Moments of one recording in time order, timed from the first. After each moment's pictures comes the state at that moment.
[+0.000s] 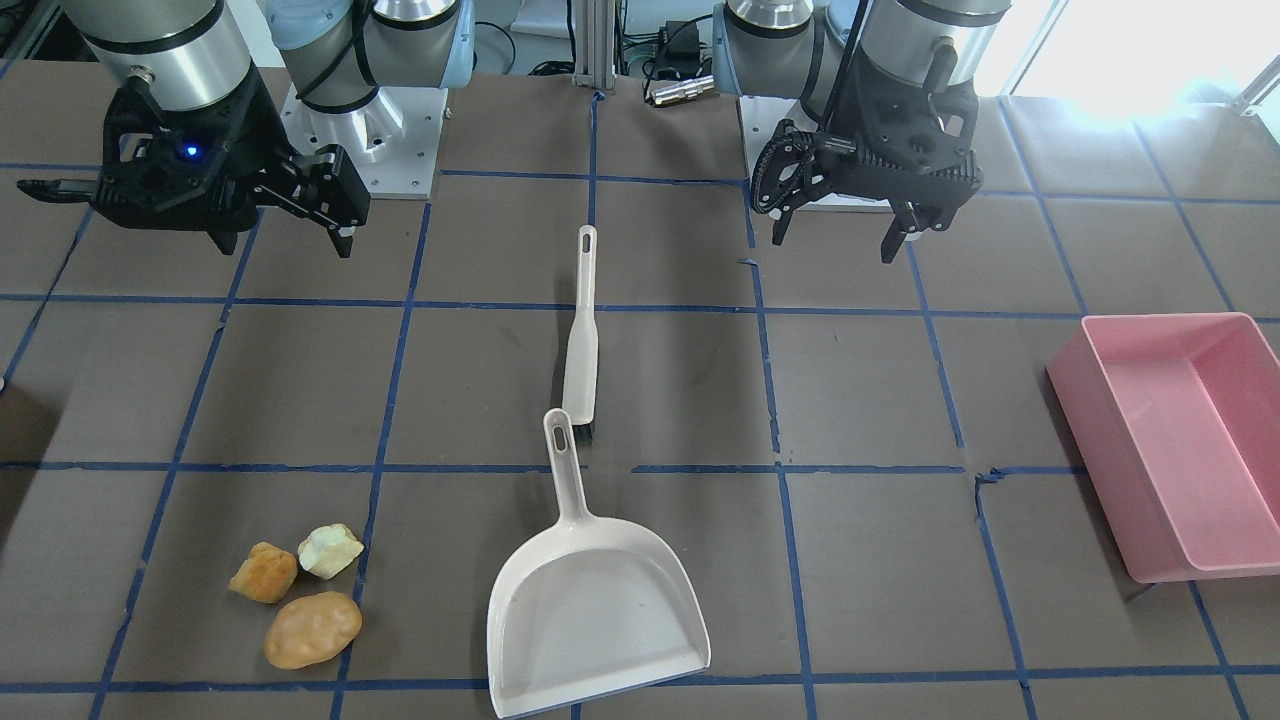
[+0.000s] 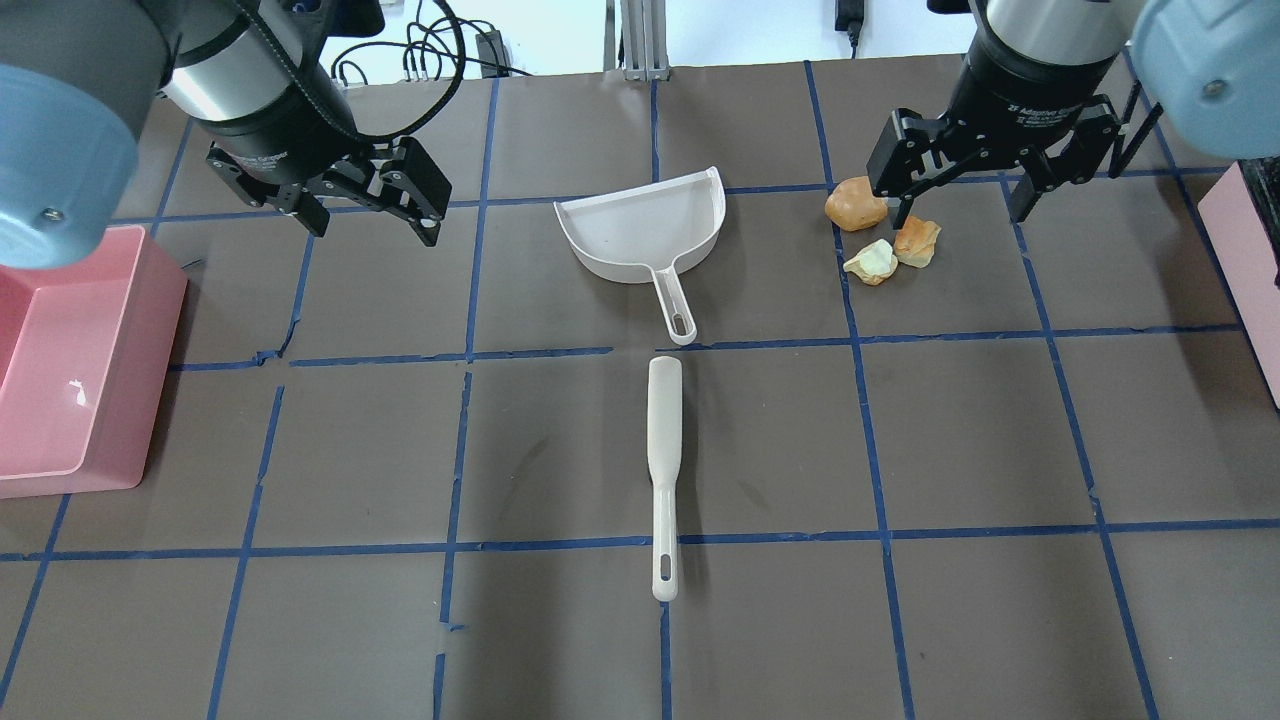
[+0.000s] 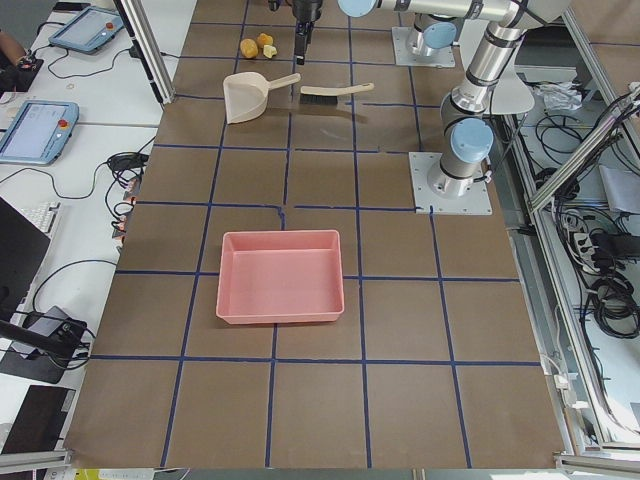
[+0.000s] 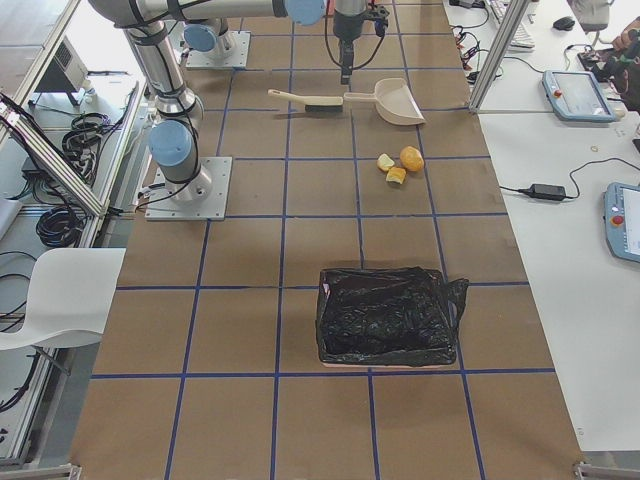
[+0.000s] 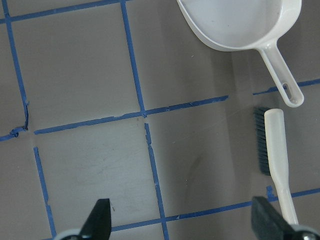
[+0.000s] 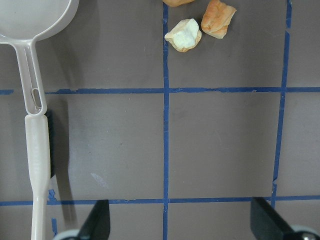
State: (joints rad) left arm -1.63 -1.55 -1.56 -1.53 1.54 0.10; right arm 1.58 -1.55 1.52 -1.52 -1.59 0.01
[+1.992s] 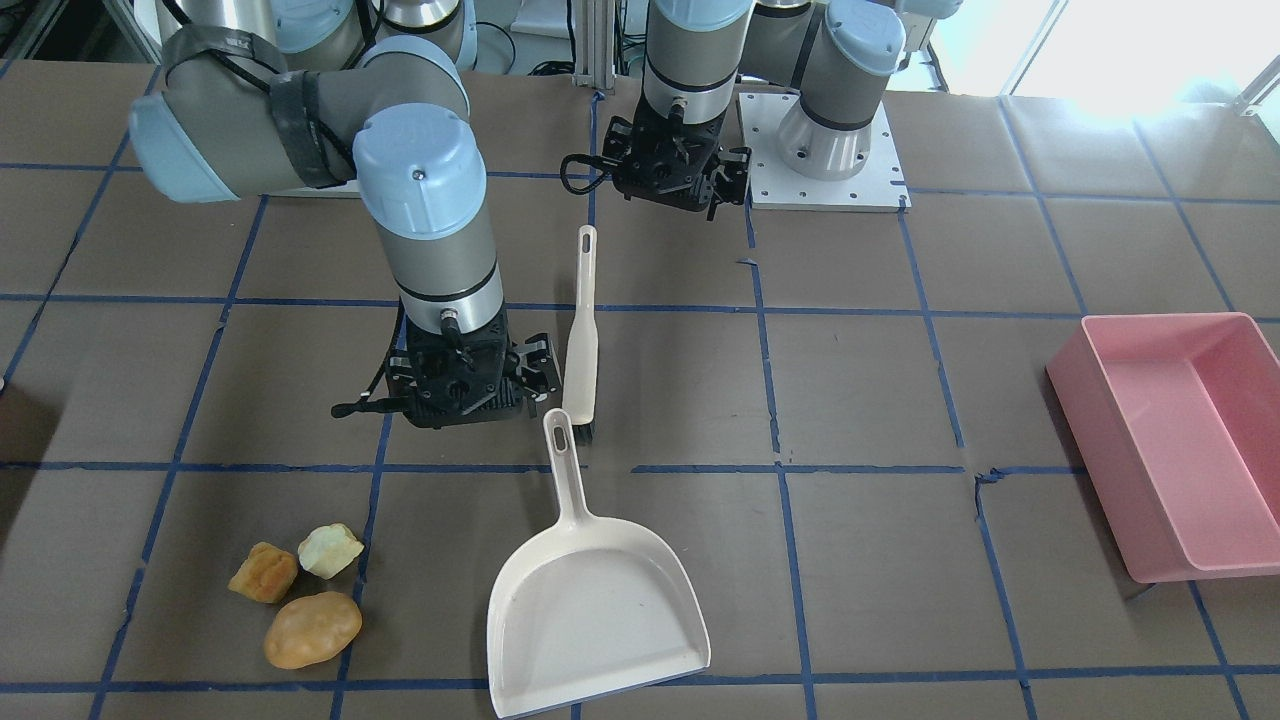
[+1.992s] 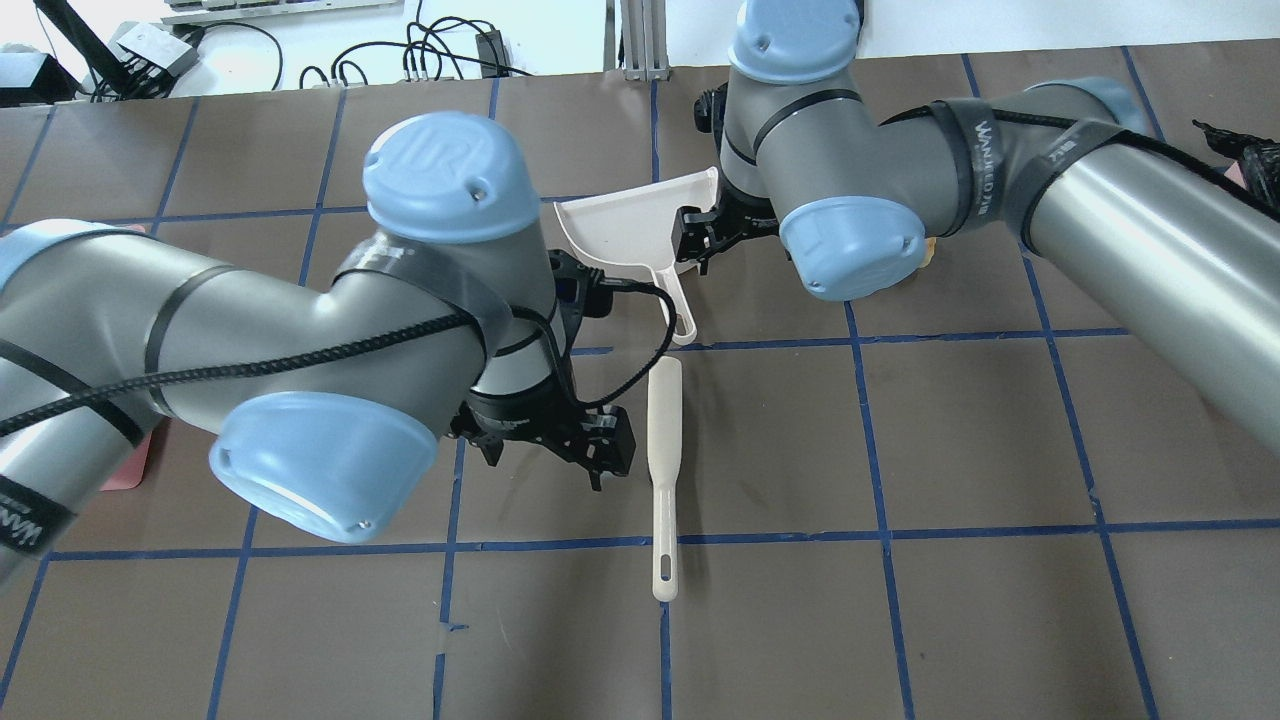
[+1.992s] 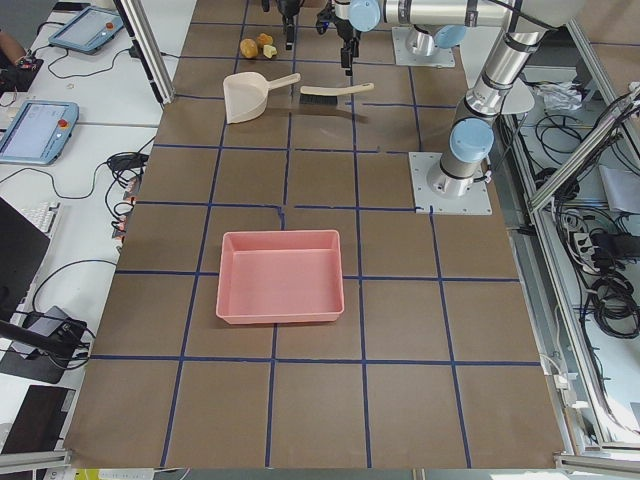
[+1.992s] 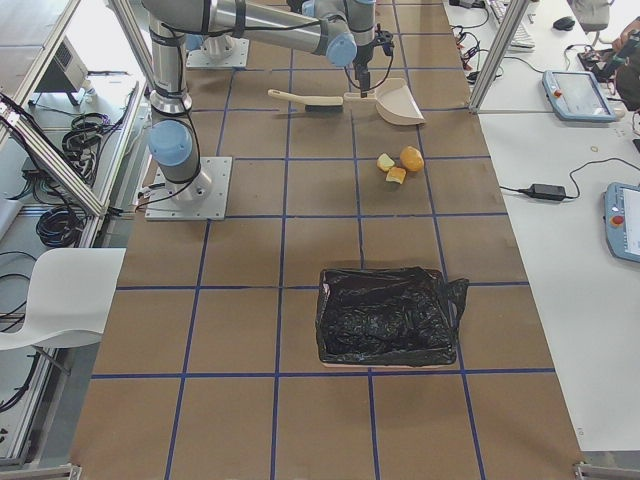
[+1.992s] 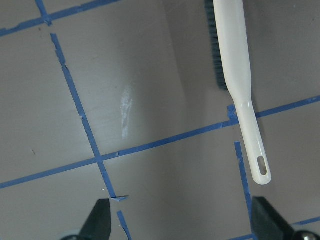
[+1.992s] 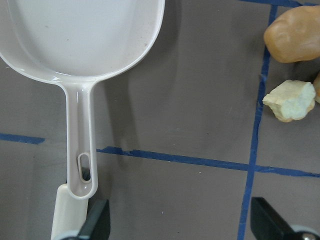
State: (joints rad) left arm -1.97 -1.54 -1.85 -1.52 1.53 -0.12; right arm 1.84 -1.26 1.65 -2.09 -1.59 0.13
